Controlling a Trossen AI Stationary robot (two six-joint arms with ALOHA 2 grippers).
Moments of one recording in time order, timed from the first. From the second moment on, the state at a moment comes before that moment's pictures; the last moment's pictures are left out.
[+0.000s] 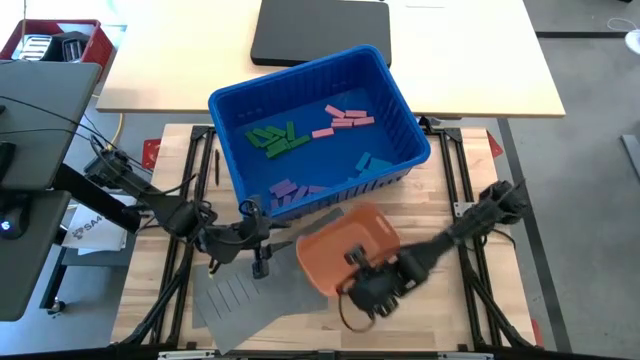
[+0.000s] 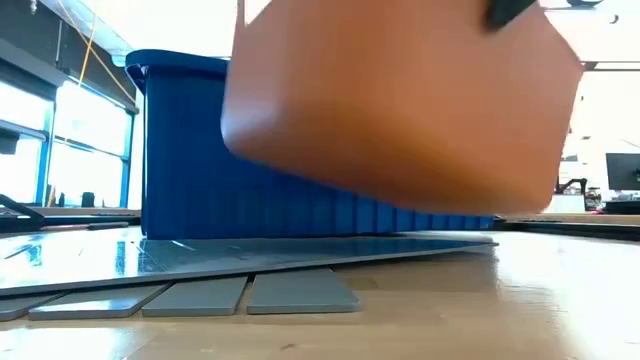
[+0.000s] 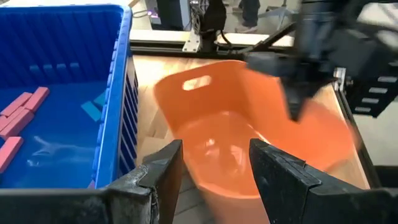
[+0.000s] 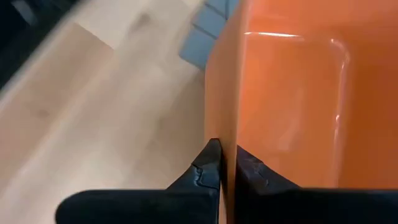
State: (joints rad) left arm -0.55 1.28 1.17 -0.48 -0.69 -0.34; right arm 0.58 1.81 1.52 -0.88 0.24 -0.13
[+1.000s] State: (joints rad) left arm -0.66 1.28 1.17 -0.58 -0.79 -0.62; right arm 0.38 1.92 1.63 -0.88 0.13 -0.01
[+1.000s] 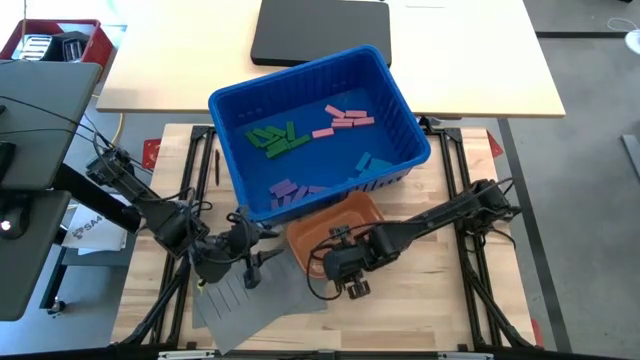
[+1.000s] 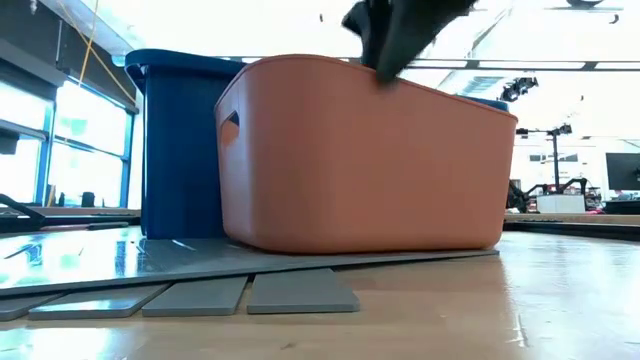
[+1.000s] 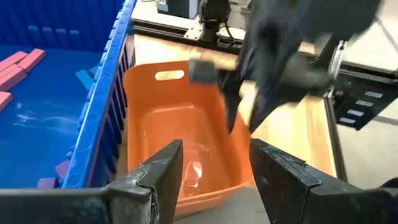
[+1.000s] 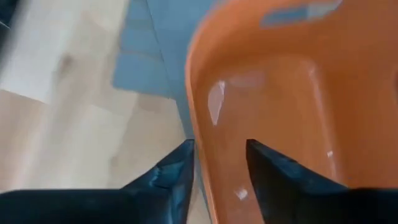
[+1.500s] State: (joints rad) left arm -0.27 1.16 1.17 -0.59 -0.63 -0.23; right arm 0.11 1.67 1.91 -0.96 0.12 -0.47
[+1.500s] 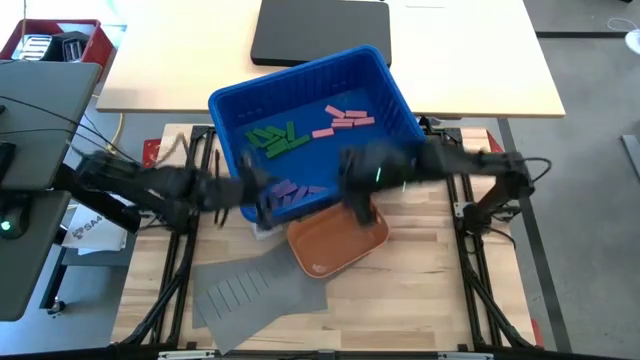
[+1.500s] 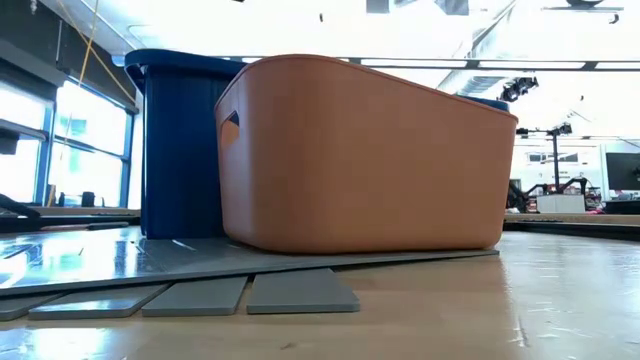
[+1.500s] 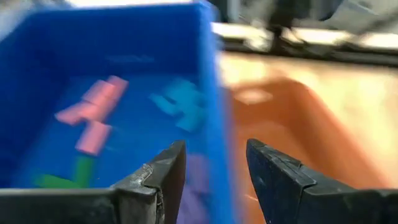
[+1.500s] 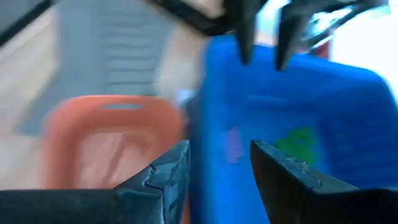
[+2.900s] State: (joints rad) left arm 0.49 1.08 1.17 -0.48 0.33 -0.55; right arm -0.62 2.16 2.08 -1.52 -0.11 0.30
